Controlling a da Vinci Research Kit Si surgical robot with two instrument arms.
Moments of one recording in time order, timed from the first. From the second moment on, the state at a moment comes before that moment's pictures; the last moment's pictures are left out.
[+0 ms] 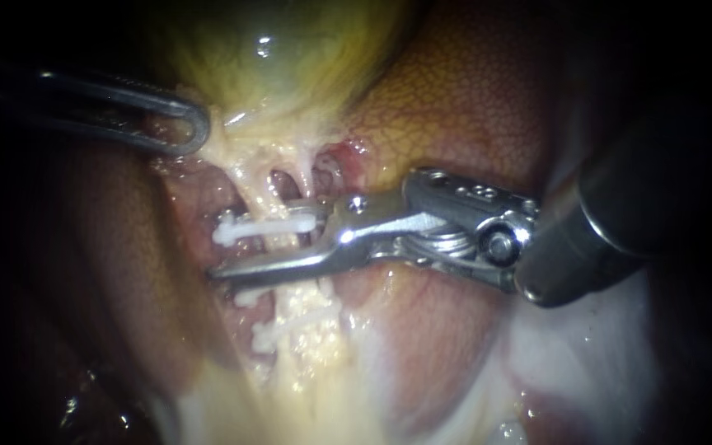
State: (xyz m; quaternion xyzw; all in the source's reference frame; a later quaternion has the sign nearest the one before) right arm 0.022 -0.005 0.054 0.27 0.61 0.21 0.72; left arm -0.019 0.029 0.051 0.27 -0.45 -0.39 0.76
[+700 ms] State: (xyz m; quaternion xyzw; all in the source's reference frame) right arm 0.007 -0.003 0.048 0.18 0.62 0.13 0.75; left arm -0.019 0.029 0.051 0.27 -0.45 -0.39 0.76
